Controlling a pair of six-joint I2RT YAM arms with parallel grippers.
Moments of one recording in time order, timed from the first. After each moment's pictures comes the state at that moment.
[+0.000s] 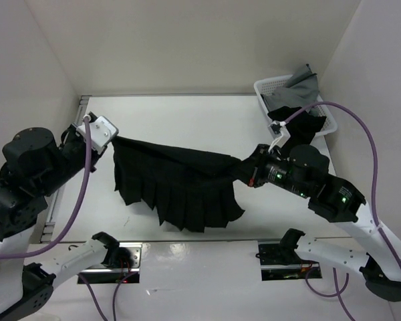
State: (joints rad) left arm -0.49 0.90 1.71 -1.07 -0.09 0.49; right arm 0.85 0.79 1.20 -0.65 -0.02 0.76
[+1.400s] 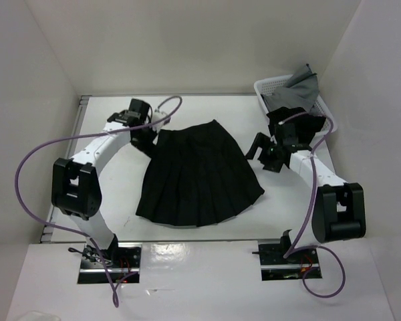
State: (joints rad) left arm -0.24 1.72 1.50 -0.79 0.05 0.36; right arm 0.08 1.42 0.94 -0.40 -0.22 0.54
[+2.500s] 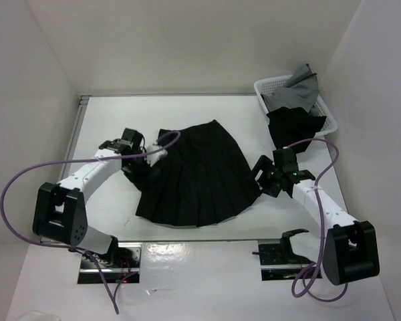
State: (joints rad) left arm -0.23 1.46 1.03 -0.81 0.18 0.52; right arm 0.17 1.11 0.60 -0.45 -0.15 0.76
